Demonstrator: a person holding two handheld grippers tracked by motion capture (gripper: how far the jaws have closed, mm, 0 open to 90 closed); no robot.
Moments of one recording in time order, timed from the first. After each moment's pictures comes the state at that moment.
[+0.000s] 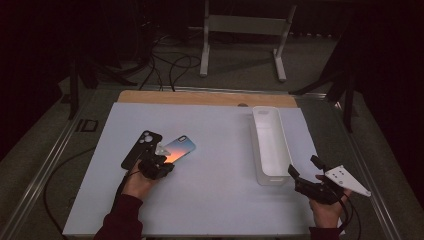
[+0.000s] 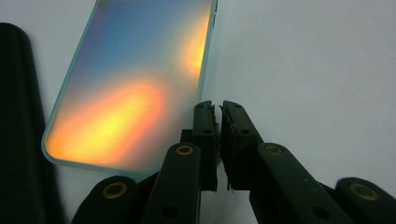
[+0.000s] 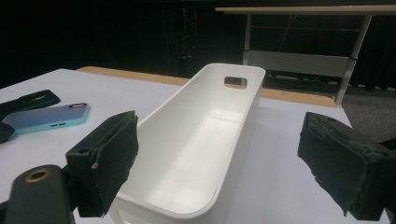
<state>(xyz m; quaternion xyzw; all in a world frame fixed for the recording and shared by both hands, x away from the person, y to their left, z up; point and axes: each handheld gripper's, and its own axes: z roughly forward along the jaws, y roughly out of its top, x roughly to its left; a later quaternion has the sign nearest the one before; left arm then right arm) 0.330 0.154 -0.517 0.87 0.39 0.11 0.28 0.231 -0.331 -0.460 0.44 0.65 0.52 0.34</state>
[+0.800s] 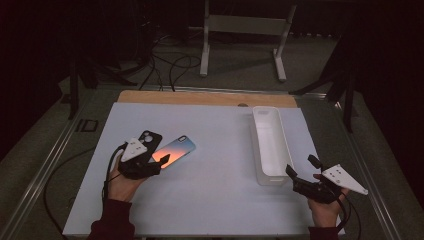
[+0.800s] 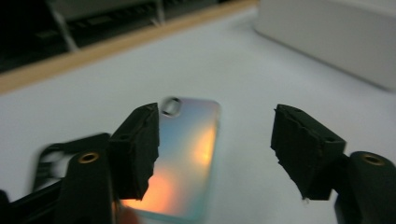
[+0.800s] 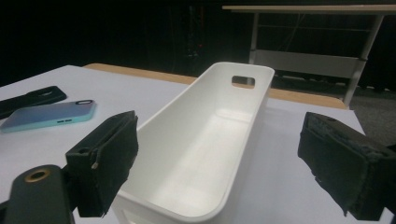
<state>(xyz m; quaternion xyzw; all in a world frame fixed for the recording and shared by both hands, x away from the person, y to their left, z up) 0.289 0.206 -0.457 0.76 0.38 0.23 0.48 0.234 -0.328 -0.461 0.43 0.66 0.53 0.33</state>
